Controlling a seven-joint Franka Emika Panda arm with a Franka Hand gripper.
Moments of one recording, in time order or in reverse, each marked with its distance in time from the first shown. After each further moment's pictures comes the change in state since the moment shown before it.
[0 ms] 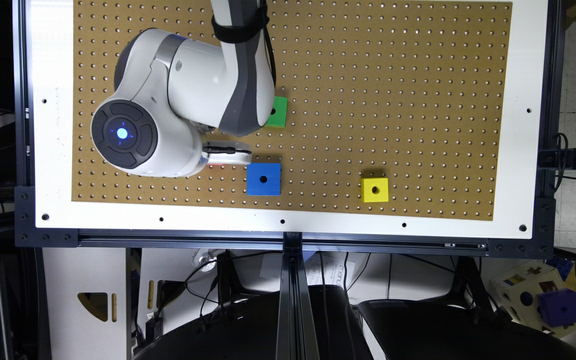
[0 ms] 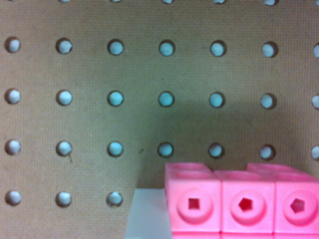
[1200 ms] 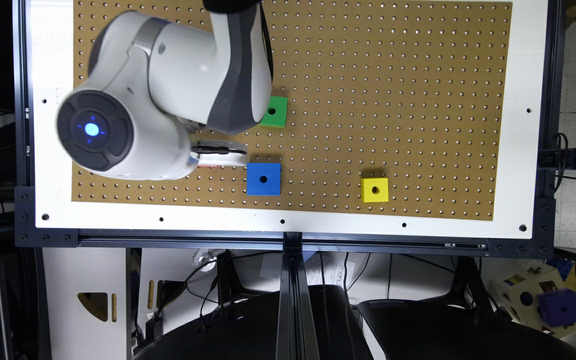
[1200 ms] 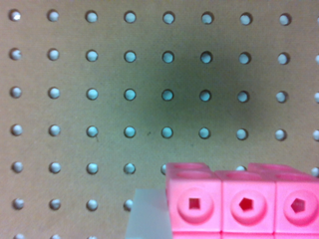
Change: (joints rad) arm 0.000 -0.143 0.000 -0.001 0.000 -0.135 0.000
